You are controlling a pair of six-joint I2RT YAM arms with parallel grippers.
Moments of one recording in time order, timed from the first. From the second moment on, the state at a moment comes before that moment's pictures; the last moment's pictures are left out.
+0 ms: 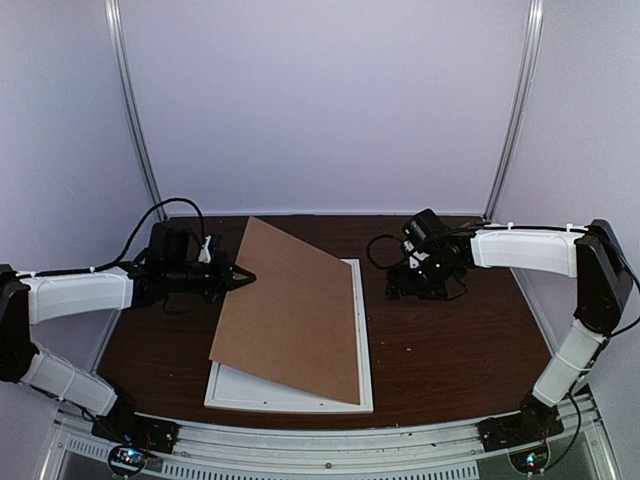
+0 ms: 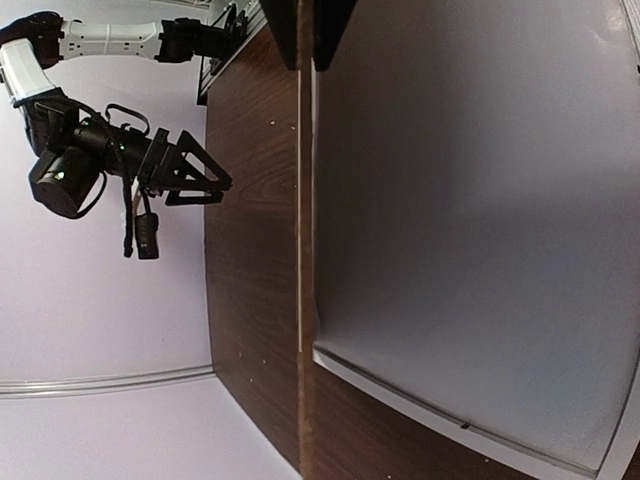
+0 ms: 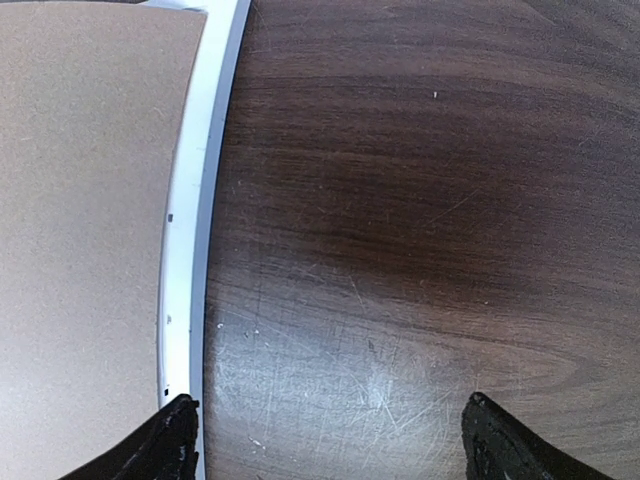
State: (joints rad) left arm -0.48 1.32 0.71 0.09 0.49 -1.03; right arm 0.60 1.68 1.16 -0.59 0.01 0.52
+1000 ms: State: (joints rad) left arm -0.52 1.37 0.69 0.11 0.43 -1.01; right arm 0.60 1.68 1.14 -0.58 0.00 0.52
